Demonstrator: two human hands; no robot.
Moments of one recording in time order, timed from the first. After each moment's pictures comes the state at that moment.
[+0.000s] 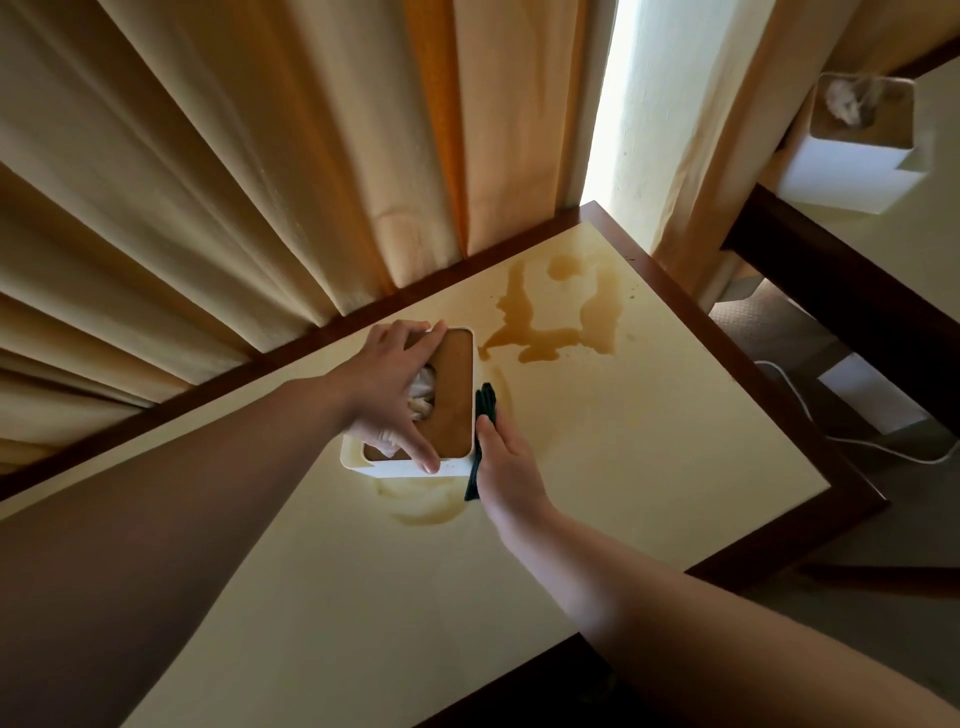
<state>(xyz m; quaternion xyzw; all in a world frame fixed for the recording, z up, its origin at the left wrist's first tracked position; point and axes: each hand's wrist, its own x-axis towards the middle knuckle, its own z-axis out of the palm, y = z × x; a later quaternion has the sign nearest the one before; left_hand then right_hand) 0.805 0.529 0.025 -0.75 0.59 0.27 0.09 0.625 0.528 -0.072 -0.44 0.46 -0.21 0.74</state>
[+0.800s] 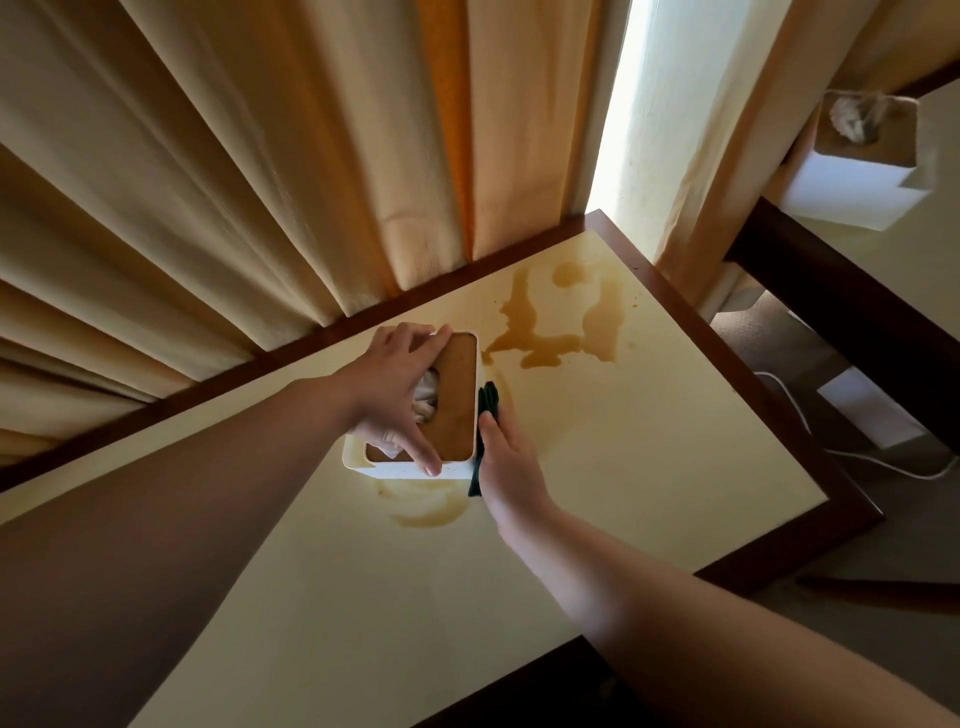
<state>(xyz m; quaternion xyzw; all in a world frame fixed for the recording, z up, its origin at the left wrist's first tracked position) 0.808 0.529 0.023 -0.75 0.59 0.28 0.08 0.626 0.522 -0.070 -0.44 0.46 -0.21 0.74</state>
